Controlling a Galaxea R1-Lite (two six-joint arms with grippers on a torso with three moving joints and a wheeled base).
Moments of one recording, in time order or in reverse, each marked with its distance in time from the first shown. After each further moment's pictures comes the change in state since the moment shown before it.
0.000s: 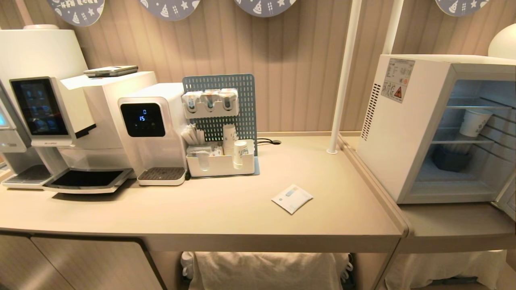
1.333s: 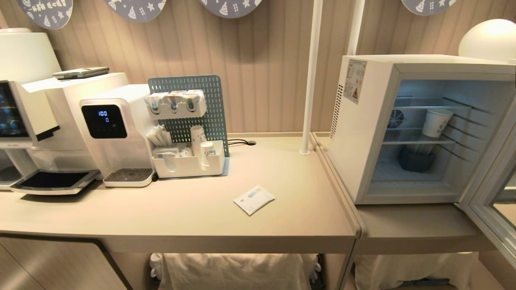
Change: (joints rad) left arm 0.000 0.000 -0.001 0.002 0.000 0.002; right arm 0.000 -0.001 -0.004 0.001 0.001 -0.002
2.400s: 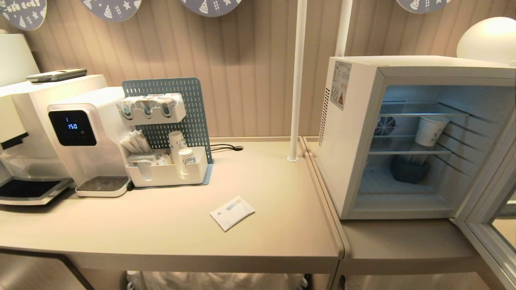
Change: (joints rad) left arm 0.000 0.000 0.000 -0.001 0.000 0.000; right arm 0.000 0.000 0.000 0.000 0.000 0.000
